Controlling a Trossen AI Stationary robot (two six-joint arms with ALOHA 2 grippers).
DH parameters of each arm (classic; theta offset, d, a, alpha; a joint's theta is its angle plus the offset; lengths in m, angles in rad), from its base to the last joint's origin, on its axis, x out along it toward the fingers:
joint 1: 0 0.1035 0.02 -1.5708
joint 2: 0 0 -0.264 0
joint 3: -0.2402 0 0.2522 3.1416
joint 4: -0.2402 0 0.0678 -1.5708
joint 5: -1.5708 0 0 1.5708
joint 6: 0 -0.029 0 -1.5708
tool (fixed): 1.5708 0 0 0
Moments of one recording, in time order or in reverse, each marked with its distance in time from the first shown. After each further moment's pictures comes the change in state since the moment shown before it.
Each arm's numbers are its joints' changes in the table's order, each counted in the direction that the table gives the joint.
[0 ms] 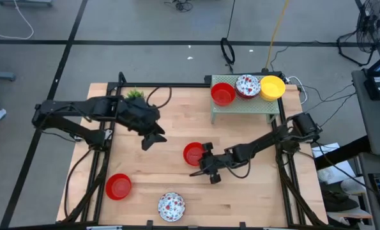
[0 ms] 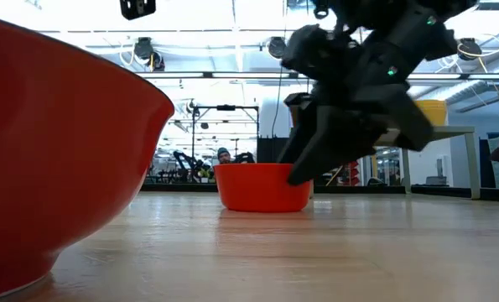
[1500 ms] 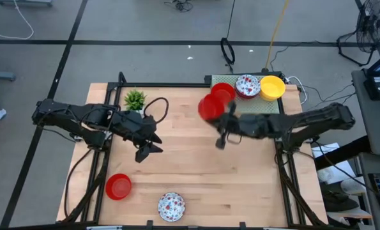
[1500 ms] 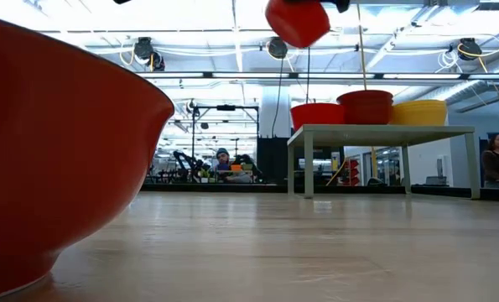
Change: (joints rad) left arm -0.169 -0.012 0.000 -0.006 0.098 -0.010; right arm -0.165 -0.550 -0.156 -0.195 -0.245 -0.141
